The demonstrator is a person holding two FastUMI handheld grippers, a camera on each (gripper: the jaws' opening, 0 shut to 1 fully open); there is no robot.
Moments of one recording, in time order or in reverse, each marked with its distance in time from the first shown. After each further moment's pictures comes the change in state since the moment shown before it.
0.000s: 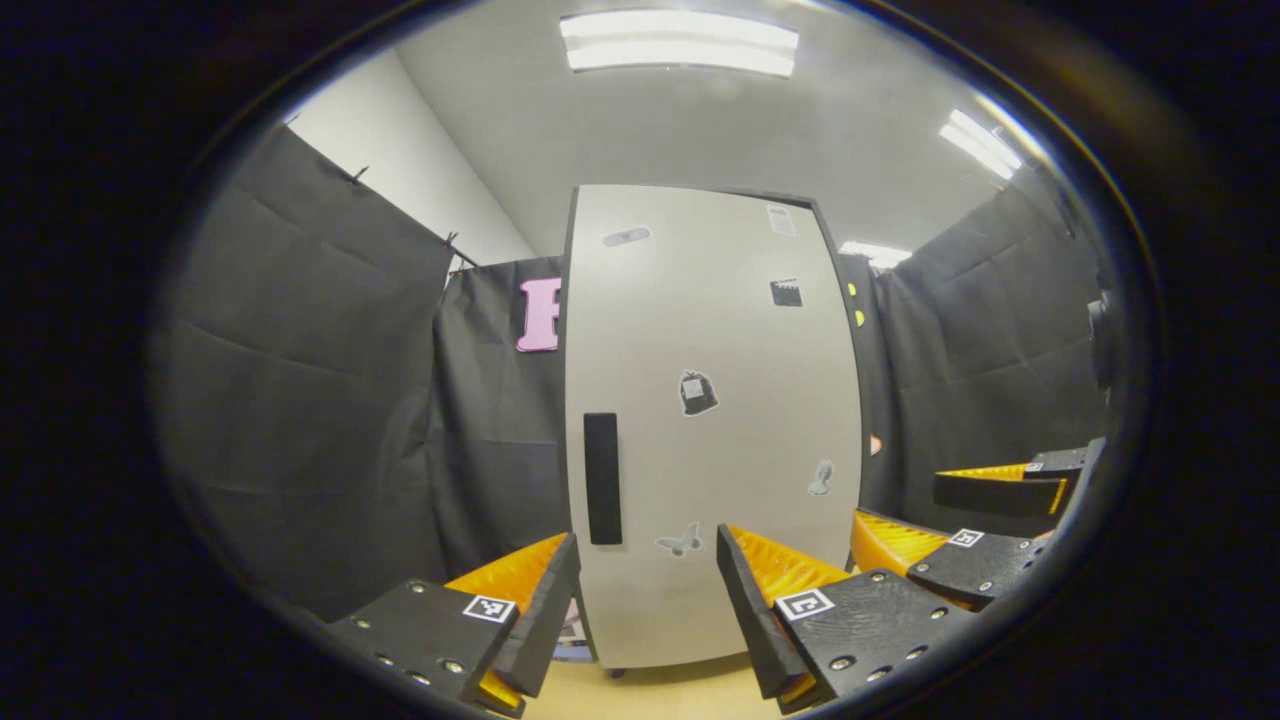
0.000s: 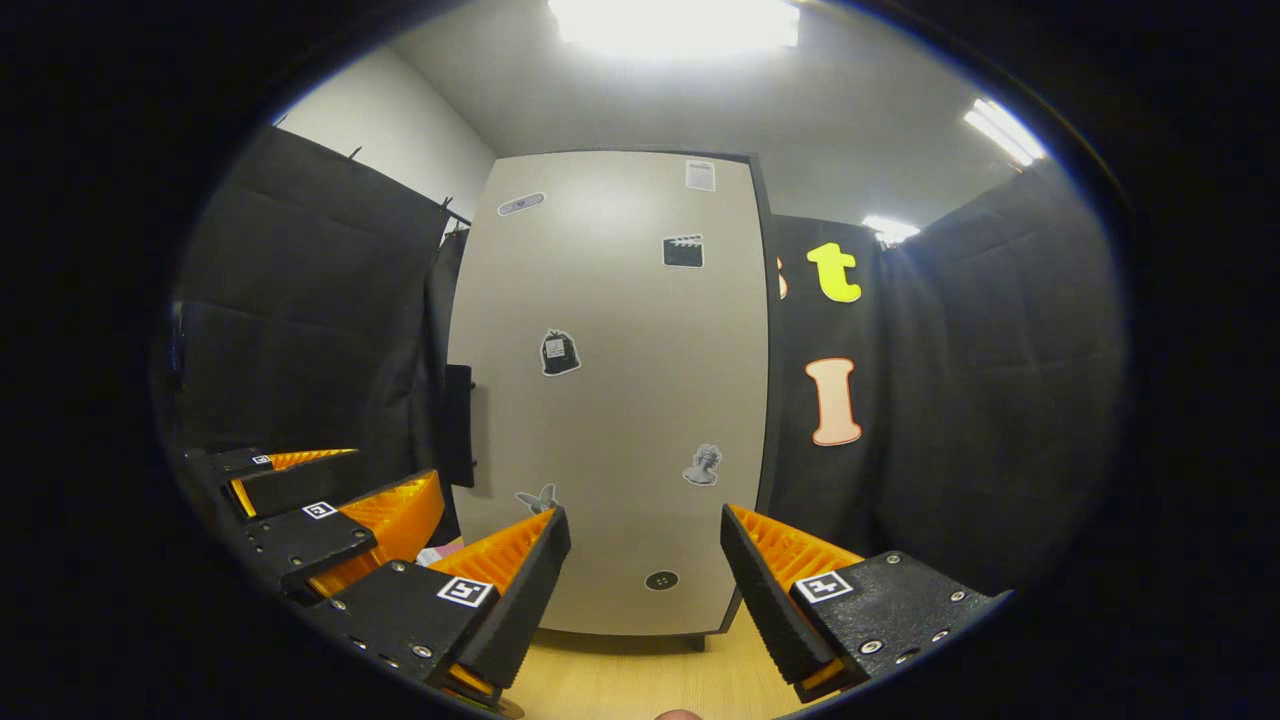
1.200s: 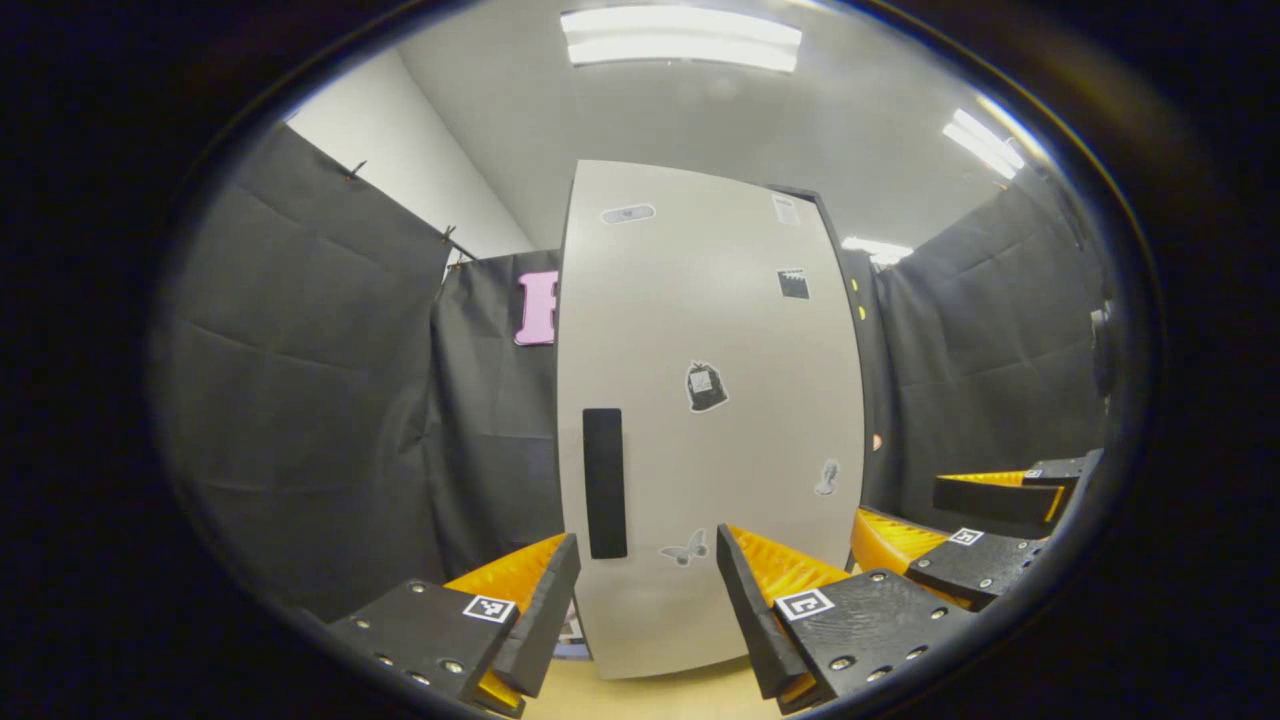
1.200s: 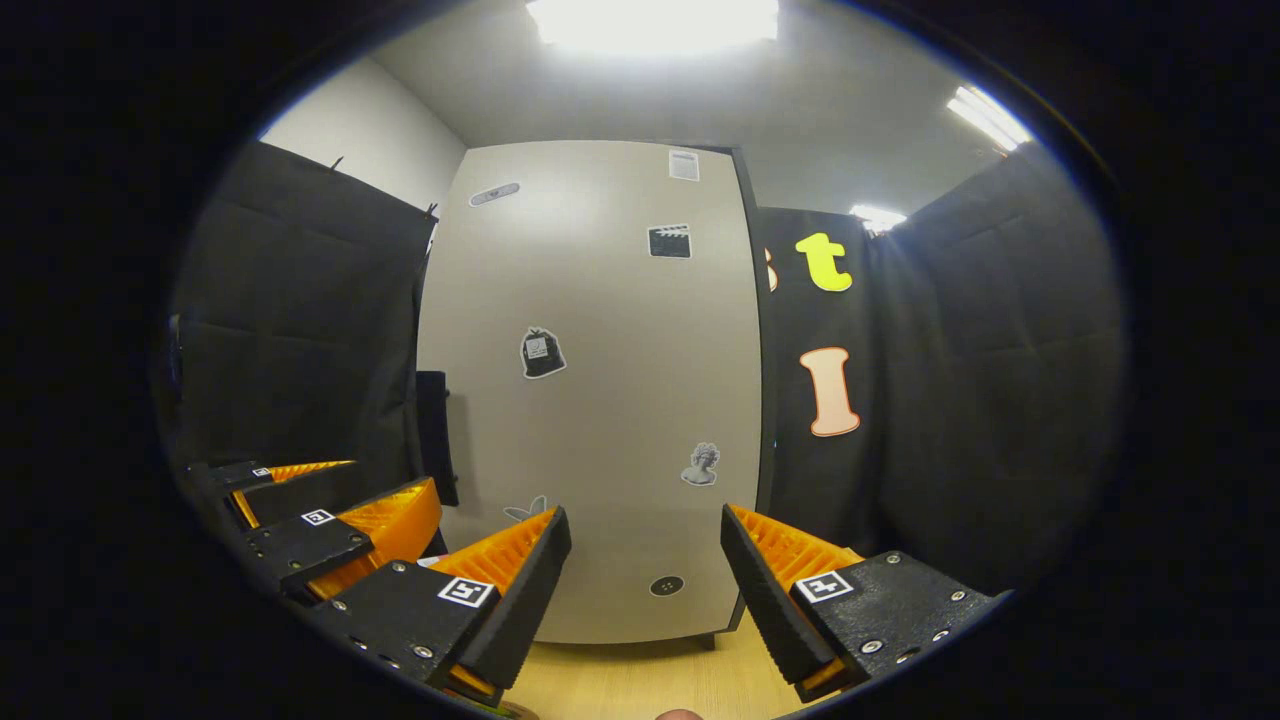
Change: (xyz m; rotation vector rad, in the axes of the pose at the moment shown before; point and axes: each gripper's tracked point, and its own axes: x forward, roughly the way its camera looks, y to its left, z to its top) left arm 0.005 -0.003 -0.002 -0.007 0.024 0.000; right arm 0.006 0.001 0.001 0.027 0.002 -0.007
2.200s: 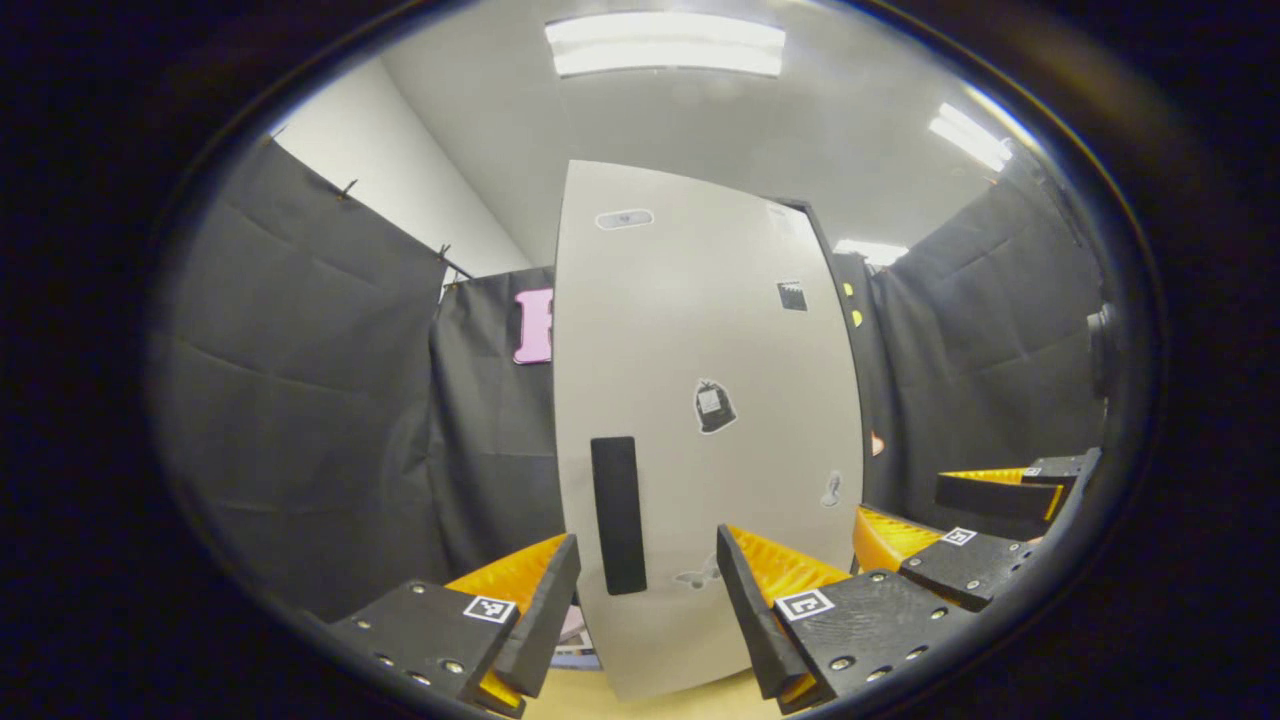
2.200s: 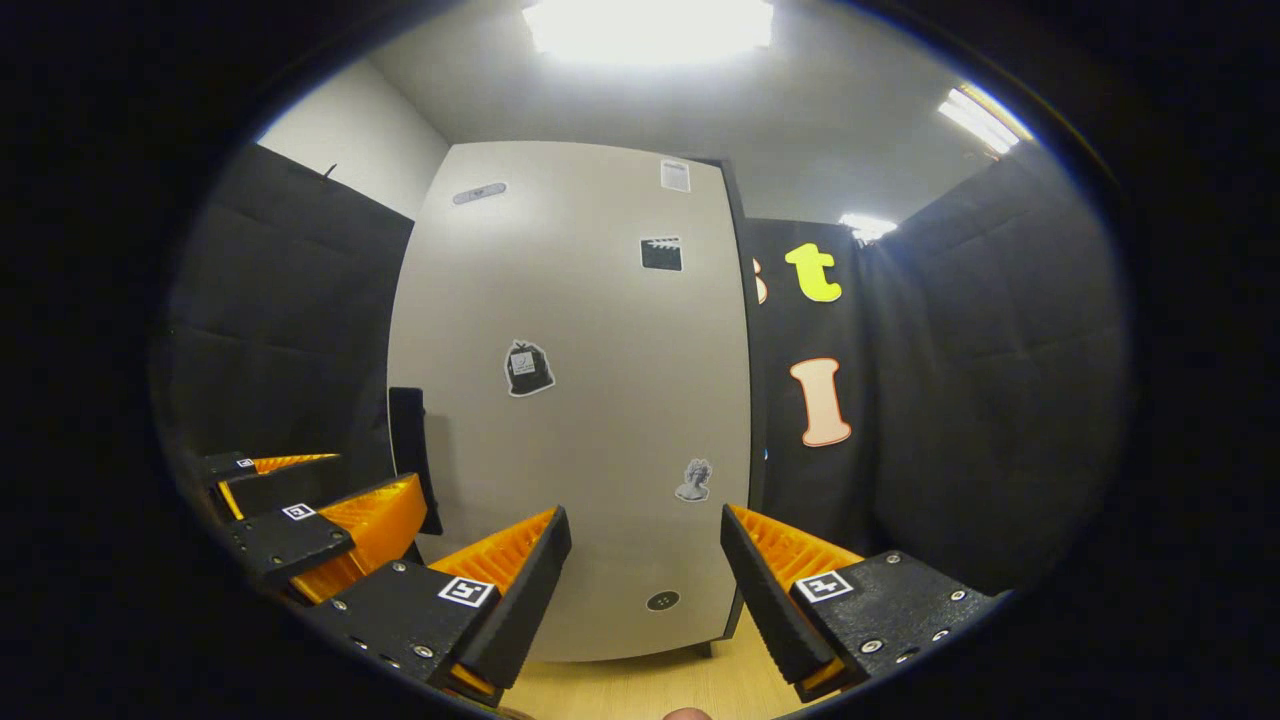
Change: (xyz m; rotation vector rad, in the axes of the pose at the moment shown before) left arm -0.001 0.004 0.009 0.030 -0.030 -0.009; right arm -0.002 -0.009 0.013 0.016 -0.050 -0.033
